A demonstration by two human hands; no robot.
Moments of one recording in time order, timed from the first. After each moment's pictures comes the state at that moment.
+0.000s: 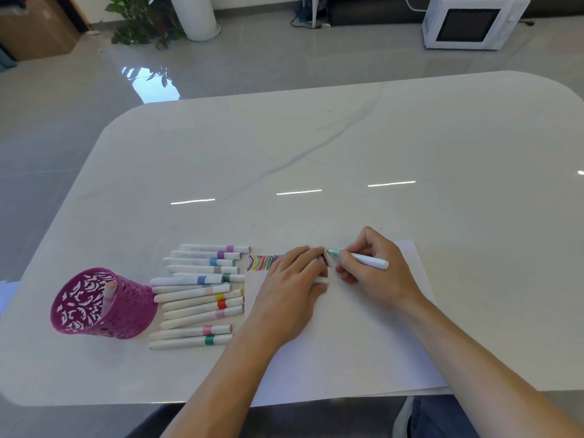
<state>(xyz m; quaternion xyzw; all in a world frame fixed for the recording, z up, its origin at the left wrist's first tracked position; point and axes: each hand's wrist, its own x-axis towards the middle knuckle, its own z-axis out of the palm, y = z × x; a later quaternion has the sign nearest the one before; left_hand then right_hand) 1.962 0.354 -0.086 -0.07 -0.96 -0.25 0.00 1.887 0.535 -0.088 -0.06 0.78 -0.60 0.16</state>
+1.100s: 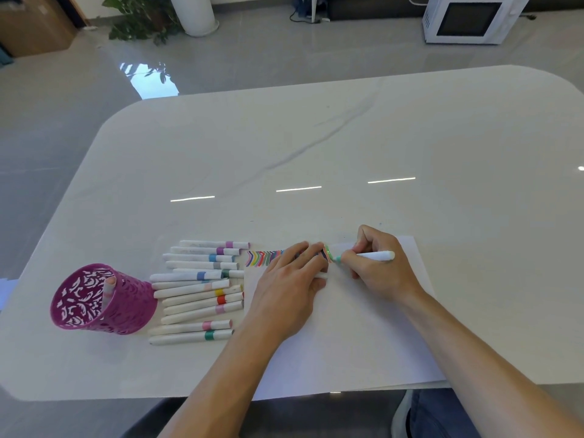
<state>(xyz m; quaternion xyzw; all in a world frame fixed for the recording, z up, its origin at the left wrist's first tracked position) 1.962 0.355 -0.087 -0.07 -0.97 -0.21 -0.01 1.882 0.533 -0.089 -0.06 0.80 -0.58 0.14</state>
